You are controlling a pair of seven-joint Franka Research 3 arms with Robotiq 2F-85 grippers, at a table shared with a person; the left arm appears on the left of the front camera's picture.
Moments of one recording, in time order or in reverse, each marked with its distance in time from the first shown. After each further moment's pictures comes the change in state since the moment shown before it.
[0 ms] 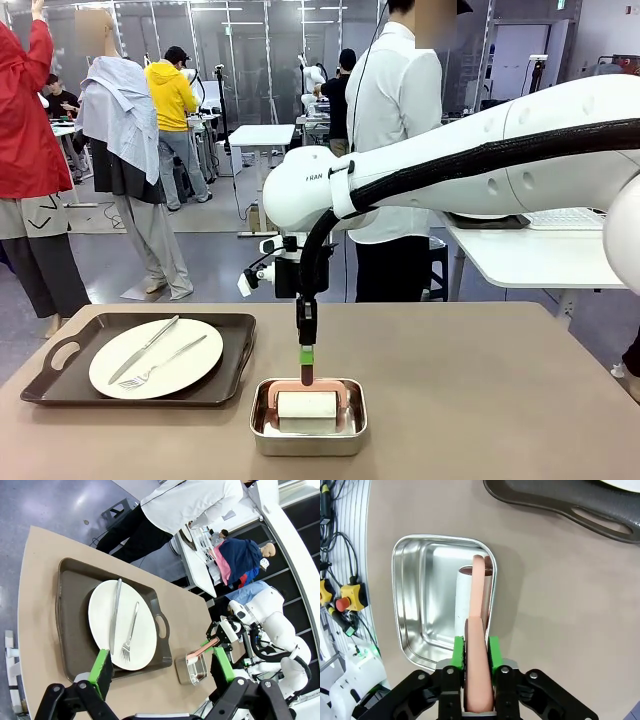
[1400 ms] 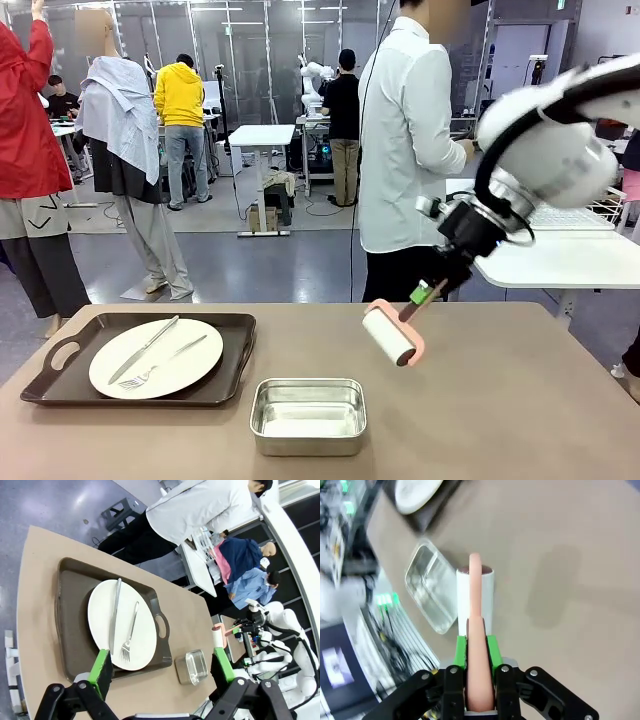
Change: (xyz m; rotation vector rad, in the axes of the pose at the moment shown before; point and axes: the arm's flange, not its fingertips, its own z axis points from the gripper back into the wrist) left arm 0.000 0.000 -0.001 0.000 0.002 0.000; right arm -0.303 0.023 0.054 0.160 -0.693 -0.944
